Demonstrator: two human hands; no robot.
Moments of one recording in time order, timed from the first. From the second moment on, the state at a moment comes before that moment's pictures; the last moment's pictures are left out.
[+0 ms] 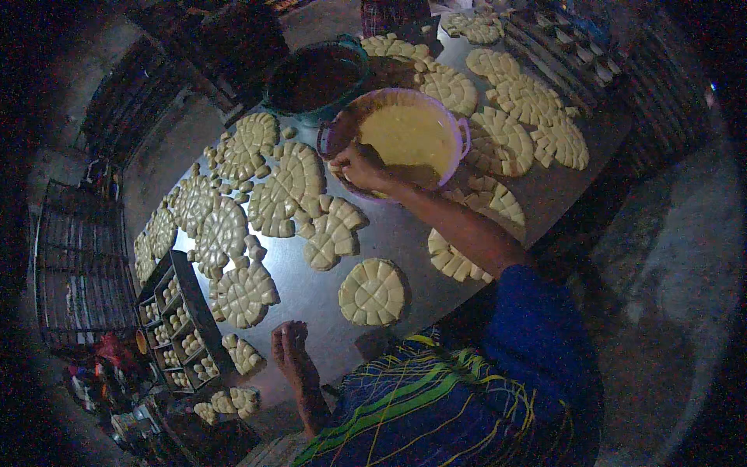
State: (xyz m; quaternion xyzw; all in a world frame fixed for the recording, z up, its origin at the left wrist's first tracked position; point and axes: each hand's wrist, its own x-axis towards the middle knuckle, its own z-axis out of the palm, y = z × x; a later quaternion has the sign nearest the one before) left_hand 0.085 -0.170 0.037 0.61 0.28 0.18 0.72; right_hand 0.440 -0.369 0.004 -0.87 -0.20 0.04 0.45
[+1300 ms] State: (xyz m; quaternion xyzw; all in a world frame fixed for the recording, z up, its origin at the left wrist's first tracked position) left_hand 0.072 -0.107 0.076 0.21 0.23 -0.05 0.95; right_hand 0.125 -0.274 0.065 -0.70 -0.27 0.09 0.65
